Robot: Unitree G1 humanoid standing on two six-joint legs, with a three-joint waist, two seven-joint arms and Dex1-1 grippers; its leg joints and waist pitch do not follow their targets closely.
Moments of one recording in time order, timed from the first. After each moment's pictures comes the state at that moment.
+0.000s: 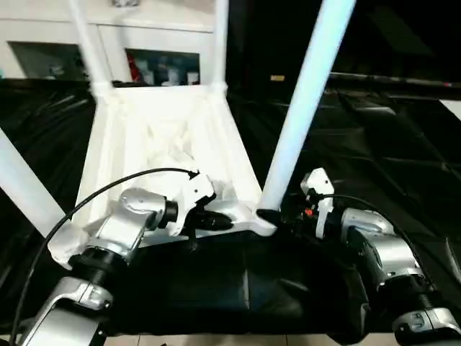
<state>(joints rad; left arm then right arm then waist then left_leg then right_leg) -0.55 0.36 -0.26 0.48 -0.02 0.29 -1.20 -0.42 -0.31 0.10 0.47 0.23 0.17 1.01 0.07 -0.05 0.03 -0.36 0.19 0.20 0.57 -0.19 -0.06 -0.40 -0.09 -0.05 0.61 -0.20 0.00</state>
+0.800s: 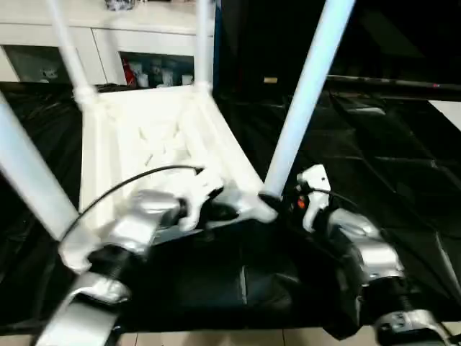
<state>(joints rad) -0.62 0.22 -0.23 0.61 -0.01 0.30 -0.93 -0.43 -0.15 0.02 0.54 0.16 0.12 0.56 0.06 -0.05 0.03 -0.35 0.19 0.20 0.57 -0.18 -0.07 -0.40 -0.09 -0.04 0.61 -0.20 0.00</state>
